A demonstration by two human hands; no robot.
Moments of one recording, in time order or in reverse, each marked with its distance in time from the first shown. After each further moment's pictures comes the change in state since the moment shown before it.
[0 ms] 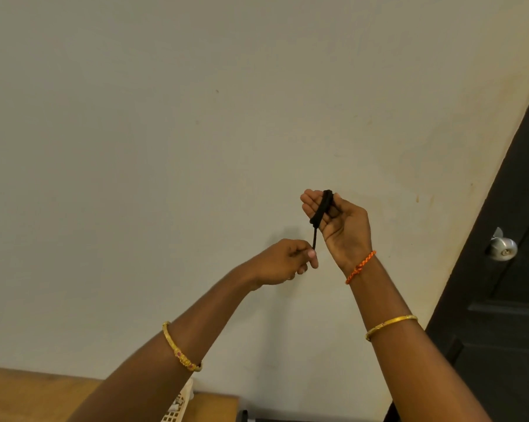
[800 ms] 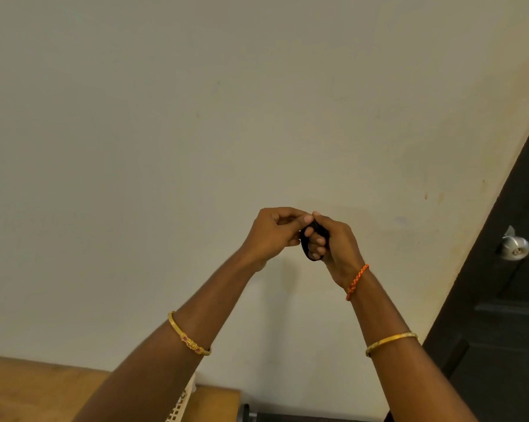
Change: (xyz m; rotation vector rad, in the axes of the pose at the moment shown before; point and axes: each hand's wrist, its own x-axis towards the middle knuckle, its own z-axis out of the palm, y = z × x) left_hand 0.015 0.001 -0.013 -0.353 0.389 0.136; right_hand -0.010 0.022 -0.014 -0.590 0.035 0.093
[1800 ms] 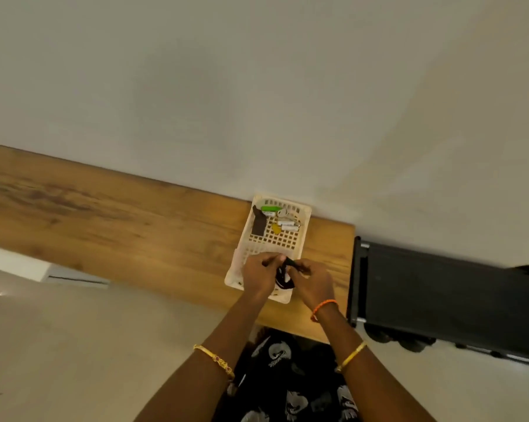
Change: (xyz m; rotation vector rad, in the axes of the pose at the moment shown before) left_hand -0.259 -0.387 -0.208 0.179 0.360 -0.970; right_hand -0.121 0.446 0.234 -0.712 -0.089 0.631
